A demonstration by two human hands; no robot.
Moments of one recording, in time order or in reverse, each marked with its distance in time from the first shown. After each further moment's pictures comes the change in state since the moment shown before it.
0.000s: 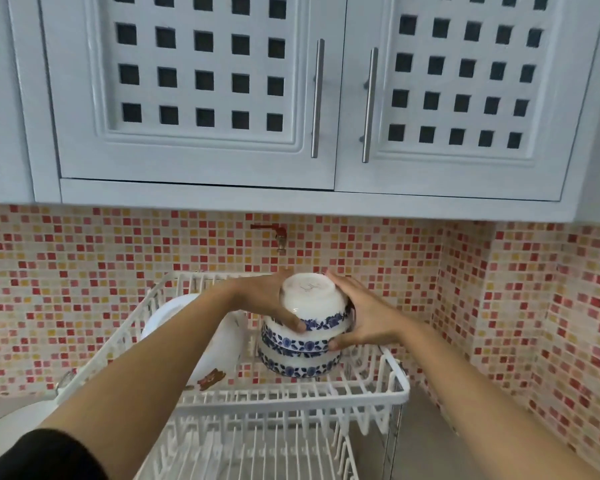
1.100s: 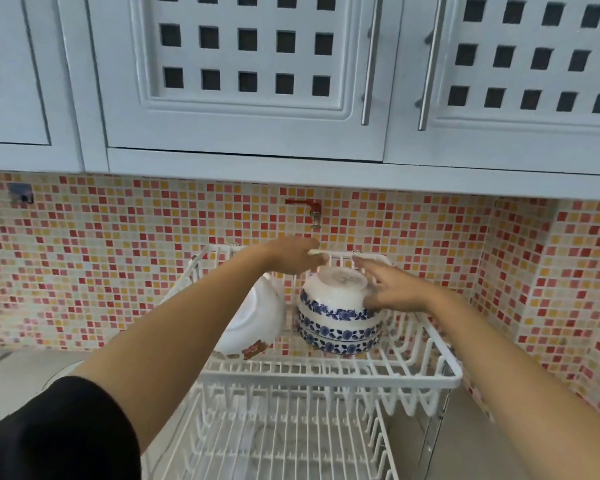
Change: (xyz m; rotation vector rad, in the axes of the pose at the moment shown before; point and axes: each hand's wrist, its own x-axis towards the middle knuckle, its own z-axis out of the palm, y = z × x) left_hand -0.011 -0.002 -0.020 0.372 0.169 -0.024; right_hand 0.021 -0.037 0.002 -0.046 -0.130 0.085
